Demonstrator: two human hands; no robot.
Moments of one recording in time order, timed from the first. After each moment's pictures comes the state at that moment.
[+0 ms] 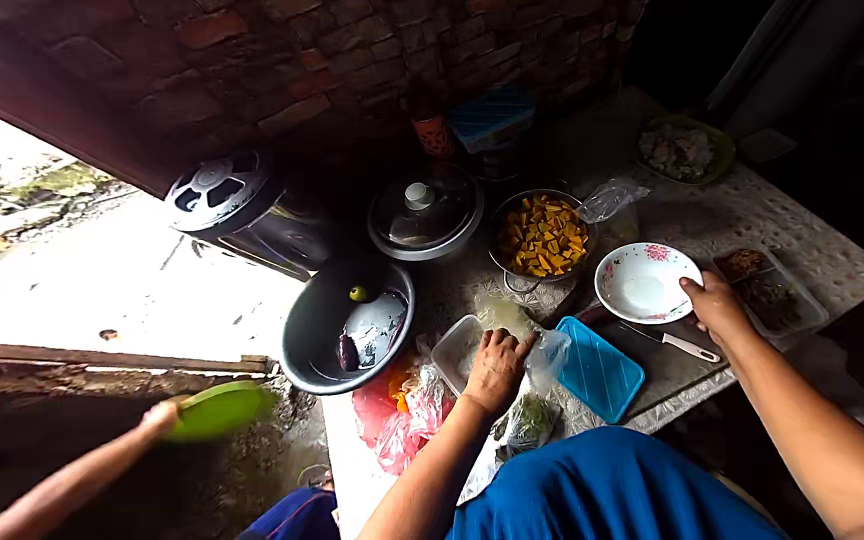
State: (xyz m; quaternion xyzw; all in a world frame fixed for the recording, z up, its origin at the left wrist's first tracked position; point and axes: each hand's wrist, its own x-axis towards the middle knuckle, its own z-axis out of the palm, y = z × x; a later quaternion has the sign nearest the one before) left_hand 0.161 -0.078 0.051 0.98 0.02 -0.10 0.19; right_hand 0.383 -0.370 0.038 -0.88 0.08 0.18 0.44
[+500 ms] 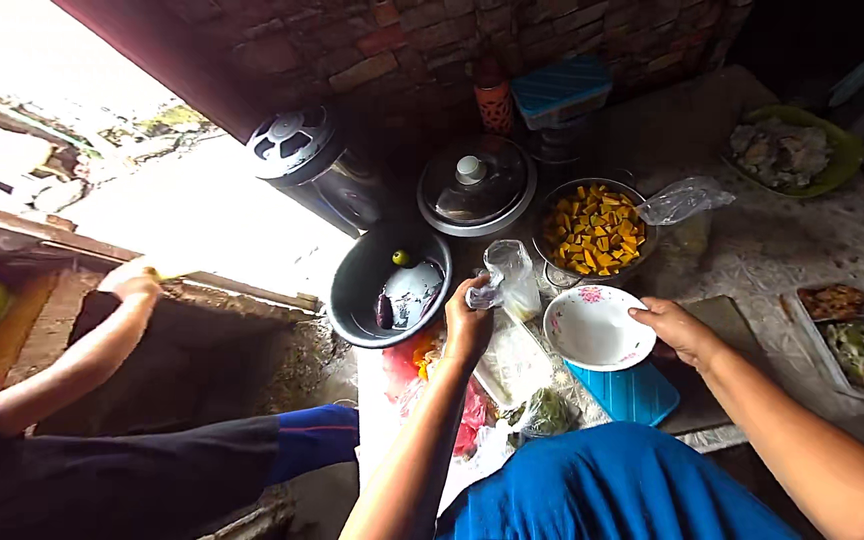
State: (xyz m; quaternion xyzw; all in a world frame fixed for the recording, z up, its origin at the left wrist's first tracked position) left_hand 0.168 -0.026 0.106 0.79 0.34 0.22 0.47; right_hand 0.354 -0.271 0.045 -0.77 -0.07 0.45 0.43
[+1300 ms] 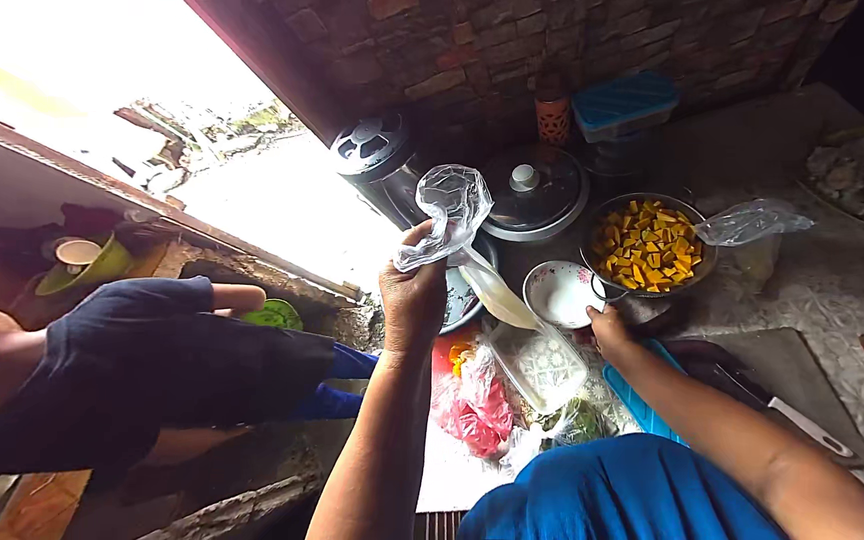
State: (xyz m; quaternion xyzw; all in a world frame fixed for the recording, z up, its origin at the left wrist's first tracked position) left_hand 0.122 0.023 0.224 0.67 0.19 0.47 0.54; right_hand 0.284 -0.122 -0.010 -0.70 0.07 0.44 0.55
